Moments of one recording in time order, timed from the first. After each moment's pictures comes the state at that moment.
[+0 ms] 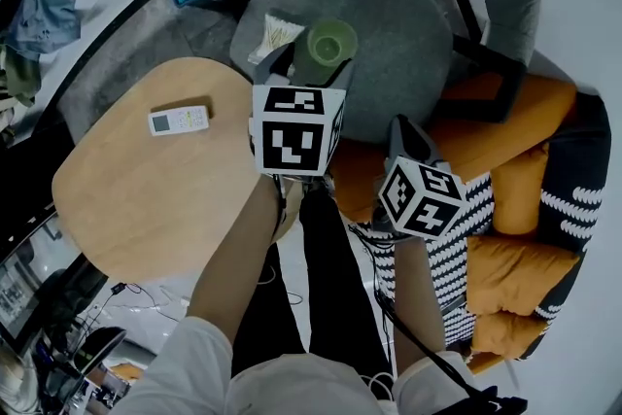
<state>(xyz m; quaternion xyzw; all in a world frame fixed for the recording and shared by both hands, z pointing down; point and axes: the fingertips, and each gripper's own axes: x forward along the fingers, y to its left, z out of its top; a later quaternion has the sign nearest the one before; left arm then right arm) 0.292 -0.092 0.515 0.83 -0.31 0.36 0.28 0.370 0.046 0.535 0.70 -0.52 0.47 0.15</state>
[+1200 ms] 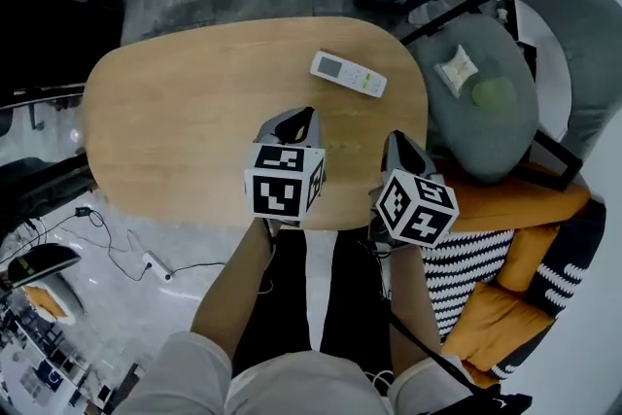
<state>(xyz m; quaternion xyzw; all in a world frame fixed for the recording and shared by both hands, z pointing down) -0.103 -0.041 0.472 0.75 -0.47 0.31 0.36 0.042 -0.009 0.482 0.58 -0.66 0.42 0.21</state>
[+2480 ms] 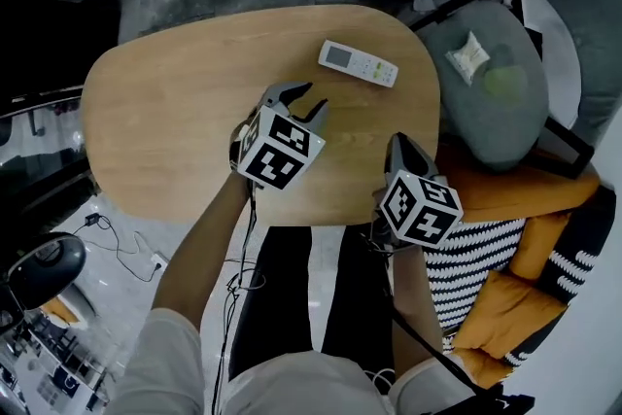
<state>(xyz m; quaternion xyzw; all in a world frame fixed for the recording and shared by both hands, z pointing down) -0.111 -0.050 0.523 0.83 -0.29 0.42 0.21 0.028 0.013 0.508 0.59 -0.64 0.45 0.21</state>
